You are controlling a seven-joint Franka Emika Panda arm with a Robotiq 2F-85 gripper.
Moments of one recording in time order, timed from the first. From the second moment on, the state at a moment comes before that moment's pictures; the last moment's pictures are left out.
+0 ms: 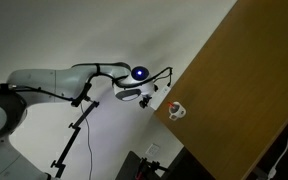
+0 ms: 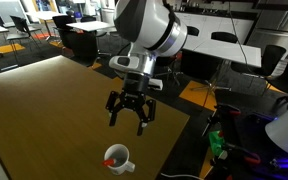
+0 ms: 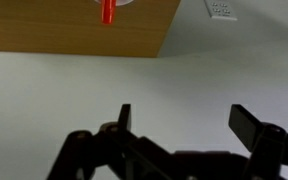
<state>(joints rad) 0.06 0.40 0.05 -2.19 1.11 2.34 -2.22</state>
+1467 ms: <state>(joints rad) 0.03 0.80 0.07 -1.91 1.36 2.36 -2.45</state>
